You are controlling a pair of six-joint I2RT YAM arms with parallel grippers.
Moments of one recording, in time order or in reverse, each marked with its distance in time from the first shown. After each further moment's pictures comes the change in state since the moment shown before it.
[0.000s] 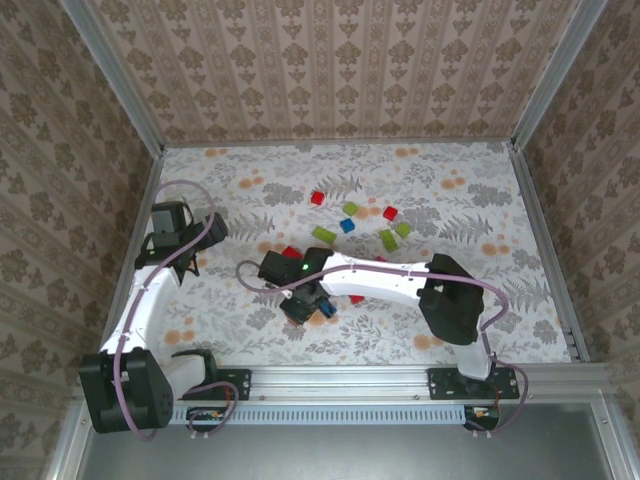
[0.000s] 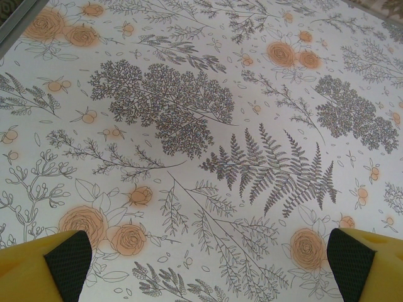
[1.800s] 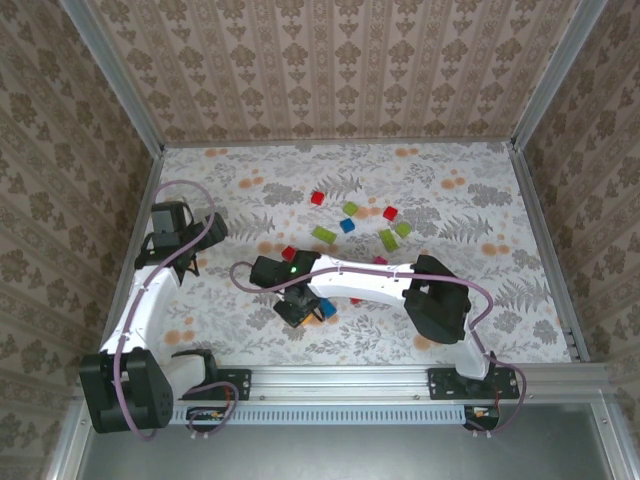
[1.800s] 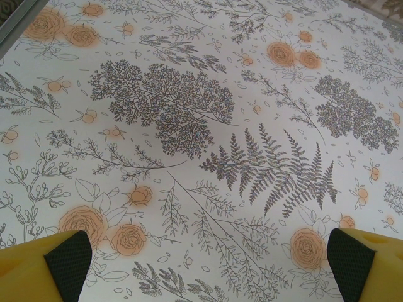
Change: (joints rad) left arm 0.000 0.000 0.000 0.000 0.000 0.000; right arm 0.028 0.066 0.064 -0.057 0.006 0.102
